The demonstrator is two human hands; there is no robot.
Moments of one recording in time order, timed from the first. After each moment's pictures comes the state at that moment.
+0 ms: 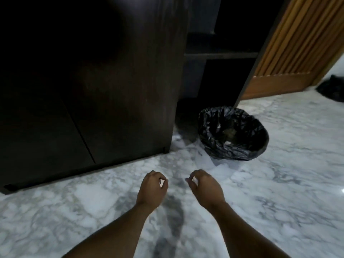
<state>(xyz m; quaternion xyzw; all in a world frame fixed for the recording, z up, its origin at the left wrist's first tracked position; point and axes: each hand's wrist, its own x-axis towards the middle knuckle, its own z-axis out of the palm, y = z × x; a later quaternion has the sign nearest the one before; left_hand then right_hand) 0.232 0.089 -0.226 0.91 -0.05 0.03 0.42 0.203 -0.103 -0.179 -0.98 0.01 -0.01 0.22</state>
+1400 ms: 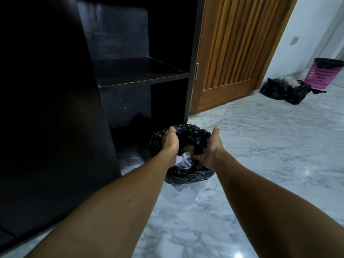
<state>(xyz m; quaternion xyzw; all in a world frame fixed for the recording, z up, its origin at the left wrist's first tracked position) 0.384 -0.167 -0.056 0.63 0.08 -0.18 0.75 0.331 -0.271 -0.041 -0.45 0.35 -0.05 0.82</state>
